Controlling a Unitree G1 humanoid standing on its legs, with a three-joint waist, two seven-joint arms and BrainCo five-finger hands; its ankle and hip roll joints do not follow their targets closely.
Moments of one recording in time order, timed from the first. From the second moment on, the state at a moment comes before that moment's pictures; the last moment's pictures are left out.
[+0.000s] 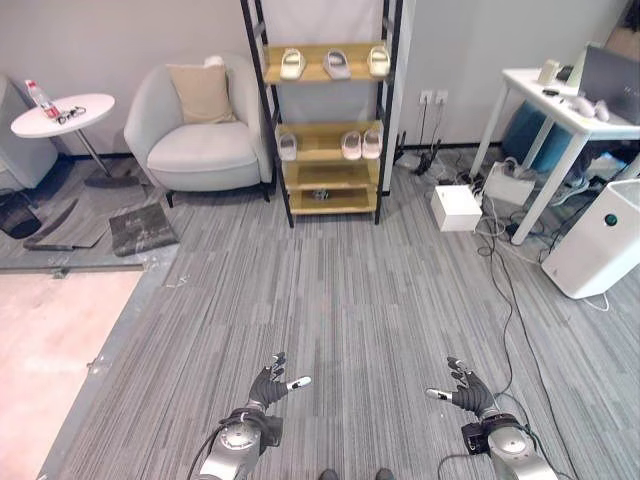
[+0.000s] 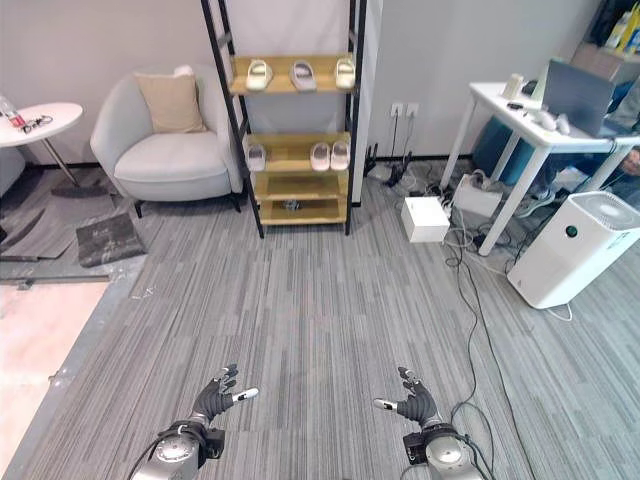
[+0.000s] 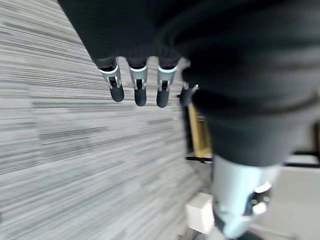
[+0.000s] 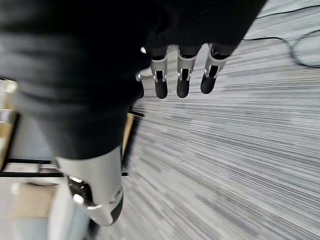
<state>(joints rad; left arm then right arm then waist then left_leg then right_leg) 0.03 0.24 -0.35 0.68 -0.29 -0.12 0.12 0.08 -0.36 0.25 0.63 0.13 -0.12 -0.11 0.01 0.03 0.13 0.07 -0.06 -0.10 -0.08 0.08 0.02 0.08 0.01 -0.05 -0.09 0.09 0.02</state>
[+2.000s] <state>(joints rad) 0.03 0.28 -0.34 0.65 -0.33 -0.12 0.14 0.06 -0.31 0.23 0.67 0.18 -0.12 -0.12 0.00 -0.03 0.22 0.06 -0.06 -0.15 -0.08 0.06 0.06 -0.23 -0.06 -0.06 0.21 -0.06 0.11</state>
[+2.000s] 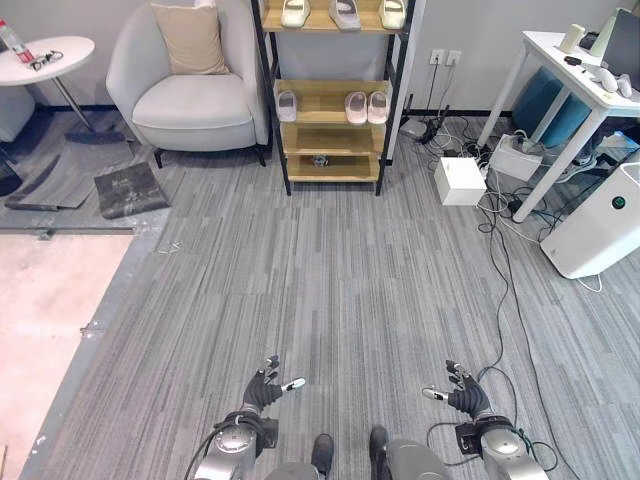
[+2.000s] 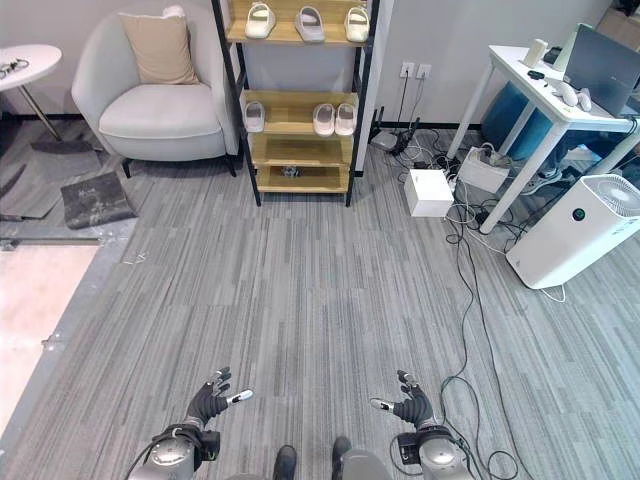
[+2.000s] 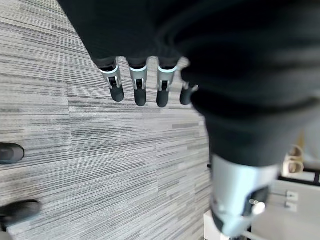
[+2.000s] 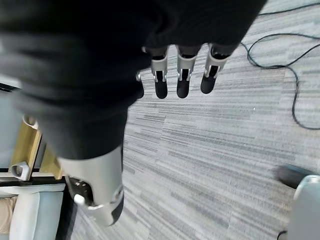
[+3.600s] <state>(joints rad) 0.00 0.28 -0.35 0.68 -0.33 -0.10 0.15 0.11 -0.29 0.26 0.66 0.20 -0.11 -0.09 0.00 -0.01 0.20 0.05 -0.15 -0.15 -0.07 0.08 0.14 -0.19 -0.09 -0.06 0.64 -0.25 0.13</state>
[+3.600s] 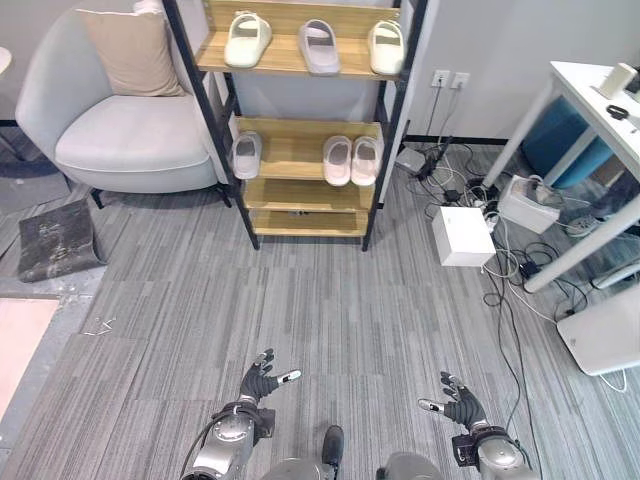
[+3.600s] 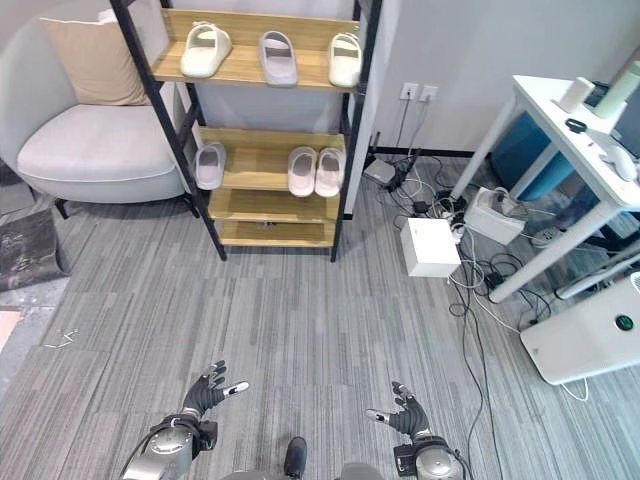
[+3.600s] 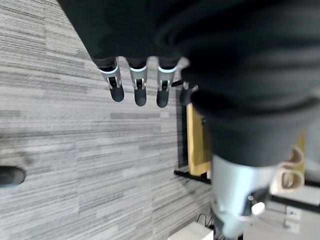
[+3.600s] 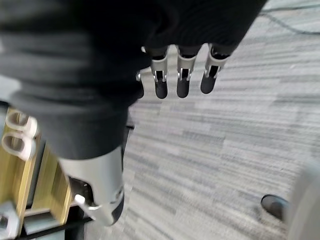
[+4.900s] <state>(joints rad) 0.02 0.27 -0.31 0.69 -0.32 -0.09 0.15 0.10 -0.33 0.22 0.66 0.23 -0.11 -0.09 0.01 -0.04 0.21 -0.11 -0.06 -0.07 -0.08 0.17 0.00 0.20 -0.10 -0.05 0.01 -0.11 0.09</state>
